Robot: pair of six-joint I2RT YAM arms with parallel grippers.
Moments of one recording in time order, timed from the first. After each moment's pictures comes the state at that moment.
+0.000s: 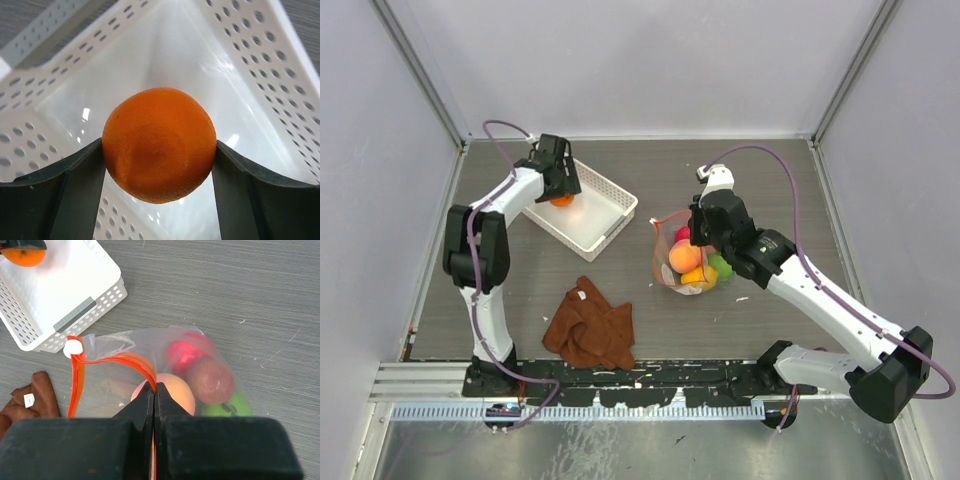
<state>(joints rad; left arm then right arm) -0.24 2.05 1.62 -0.51 -0.26 -0.43 0.68 1.12 1.05 -0.48 0.33 0.35</state>
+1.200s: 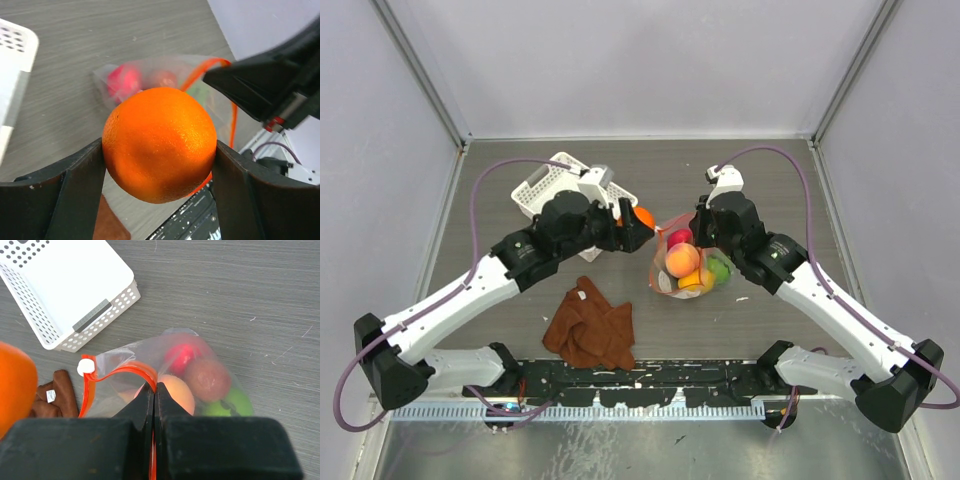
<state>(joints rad) -0.82 1.18 1.13 -0.32 -0.04 -0.58 0.68 1.06 1.05 -0.50 0.29 0.40</state>
